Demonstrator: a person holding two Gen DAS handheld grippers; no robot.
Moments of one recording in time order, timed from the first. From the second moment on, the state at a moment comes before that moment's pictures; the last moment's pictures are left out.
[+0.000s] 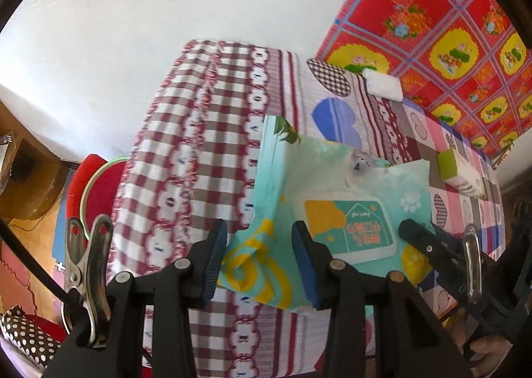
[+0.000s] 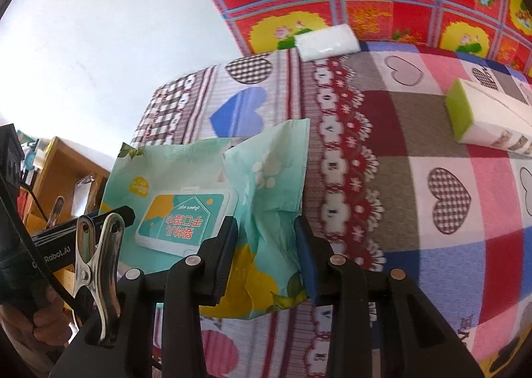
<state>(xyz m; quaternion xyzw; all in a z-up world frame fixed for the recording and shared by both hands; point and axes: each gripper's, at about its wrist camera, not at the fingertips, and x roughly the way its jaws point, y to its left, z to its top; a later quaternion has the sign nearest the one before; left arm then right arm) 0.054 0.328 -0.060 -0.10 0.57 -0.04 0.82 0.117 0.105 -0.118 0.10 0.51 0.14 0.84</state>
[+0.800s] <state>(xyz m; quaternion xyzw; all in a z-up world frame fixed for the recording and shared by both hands) 0.043 0.411 -0.079 -0.14 0.58 0.00 0.81 0.127 0.200 -0.123 0.05 0.54 0.19 0.82</state>
